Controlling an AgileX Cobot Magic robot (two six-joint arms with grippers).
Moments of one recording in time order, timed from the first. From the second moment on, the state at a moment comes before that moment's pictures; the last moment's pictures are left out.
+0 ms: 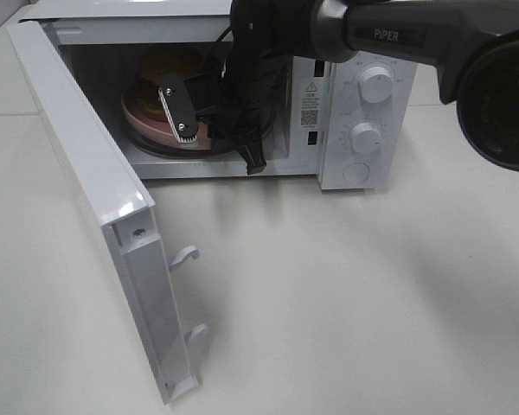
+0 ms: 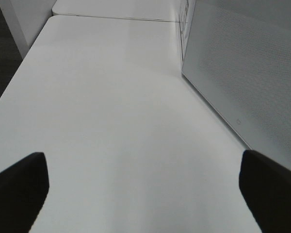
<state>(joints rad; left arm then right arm) 0.05 0.01 -0.51 -0.05 1.07 0.00 0.60 2.42 -2.07 -0.01 0.74 -1.44</state>
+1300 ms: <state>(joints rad) 0.05 0.01 -0.51 -0.05 1.07 0.00 0.60 2.42 -2.08 0.00 0.75 -1.36</state>
